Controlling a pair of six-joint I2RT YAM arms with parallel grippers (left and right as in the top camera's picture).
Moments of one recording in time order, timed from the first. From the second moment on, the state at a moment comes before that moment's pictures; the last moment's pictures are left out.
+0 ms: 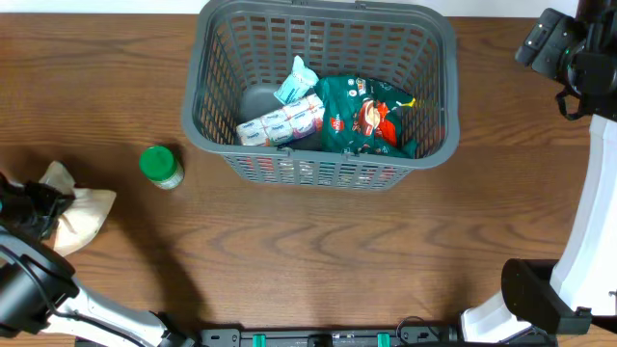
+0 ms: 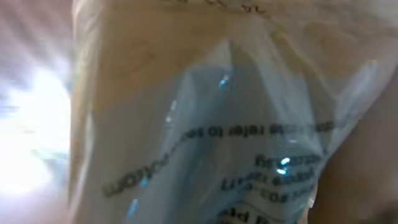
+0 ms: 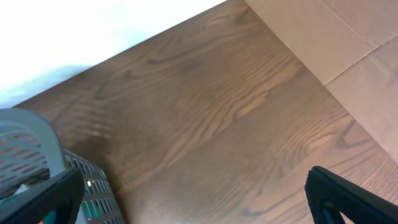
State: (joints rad) left arm 0.89 1.97 1.27 -0.73 0.34 -0.25; right arm 0.00 1.76 2.49 -1.61 0.45 0.44
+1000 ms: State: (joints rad) left arm 0.34 1.19 1.40 -0.26 0.83 -0.51; right arm 0.00 1.76 2.49 -1.61 0.45 0.44
